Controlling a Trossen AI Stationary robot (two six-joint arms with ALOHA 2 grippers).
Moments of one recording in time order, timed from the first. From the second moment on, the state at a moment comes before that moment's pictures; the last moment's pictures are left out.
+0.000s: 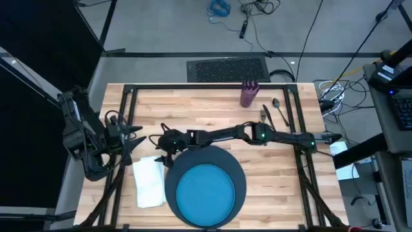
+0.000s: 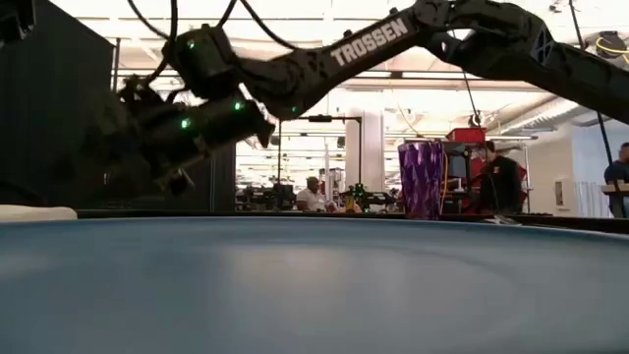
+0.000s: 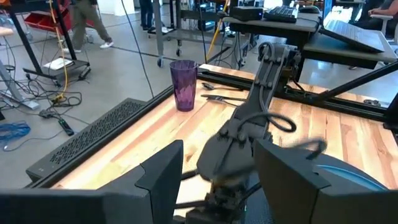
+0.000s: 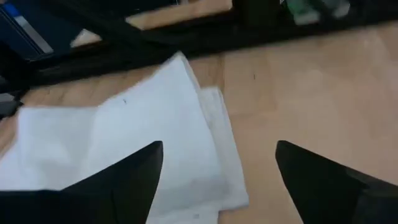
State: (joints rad) left arm -1.05 0.91 1.05 -1.45 -1.28 -1.35; right arm 0.00 2.71 2.24 0.01 -0.21 0.22
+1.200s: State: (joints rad) left arm -1.05 0.91 1.05 -1.43 -1.28 -1.35; right arm 0.01 2.75 2.24 0.04 -0.20 0.25
